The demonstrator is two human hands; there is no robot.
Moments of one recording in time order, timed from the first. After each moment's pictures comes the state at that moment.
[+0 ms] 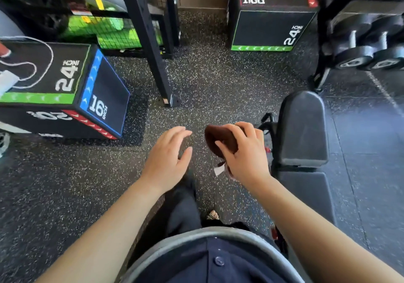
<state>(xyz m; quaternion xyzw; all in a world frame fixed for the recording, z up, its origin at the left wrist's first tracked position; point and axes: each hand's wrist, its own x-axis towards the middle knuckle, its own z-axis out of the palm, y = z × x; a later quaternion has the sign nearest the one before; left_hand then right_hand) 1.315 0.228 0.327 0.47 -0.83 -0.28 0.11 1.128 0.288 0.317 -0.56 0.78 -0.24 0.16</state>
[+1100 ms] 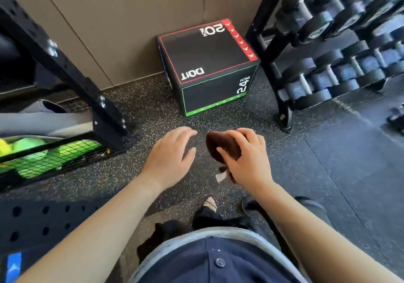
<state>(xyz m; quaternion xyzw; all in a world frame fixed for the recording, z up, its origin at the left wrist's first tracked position) 0.938 -0.305 0.349 0.26 -0.93 -0.24 0.05 0.798 -0.163 0.330 -0.40 0.86 -0.30 0.09</state>
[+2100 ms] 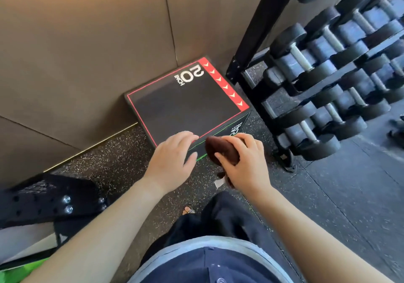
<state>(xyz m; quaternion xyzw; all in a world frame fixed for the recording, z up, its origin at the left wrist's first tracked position) 0.590 -0.637 0.338 0.17 -0.96 -0.23 0.03 0.481 -0.473 0.313 -0.32 0.89 -0.32 0.05</state>
